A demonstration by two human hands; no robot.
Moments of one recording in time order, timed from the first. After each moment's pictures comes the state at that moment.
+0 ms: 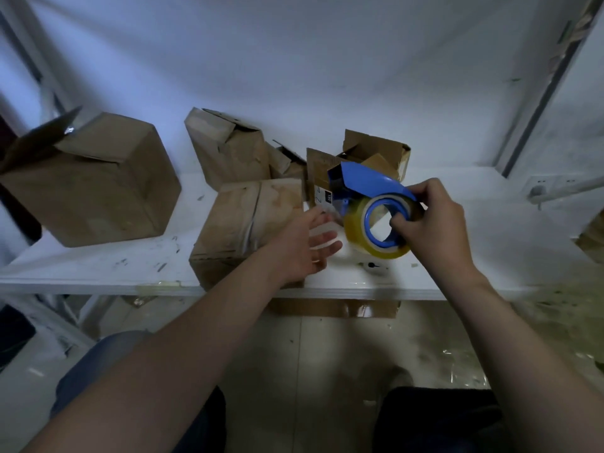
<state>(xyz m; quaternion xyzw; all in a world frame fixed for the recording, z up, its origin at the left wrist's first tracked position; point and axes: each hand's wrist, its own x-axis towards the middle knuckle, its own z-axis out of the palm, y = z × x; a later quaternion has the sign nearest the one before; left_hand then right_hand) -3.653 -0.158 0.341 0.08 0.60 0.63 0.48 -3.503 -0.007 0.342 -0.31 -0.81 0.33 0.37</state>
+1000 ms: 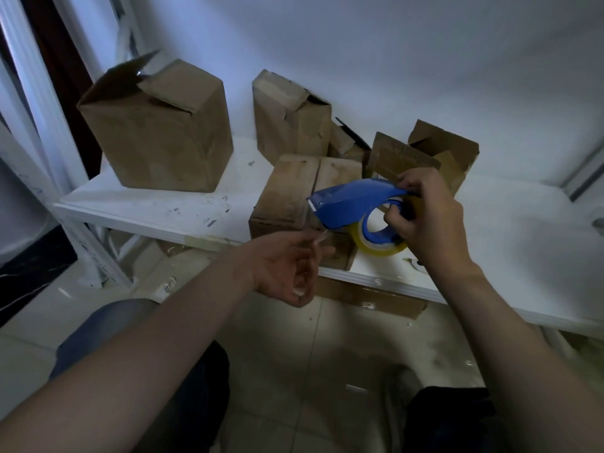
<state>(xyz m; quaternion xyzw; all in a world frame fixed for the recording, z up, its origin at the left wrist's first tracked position) -3.696 -0.293 0.321 -0.06 0.47 0.59 0.65 -3.574 -0.074 0.336 -0.11 -0.89 0.22 0.38</state>
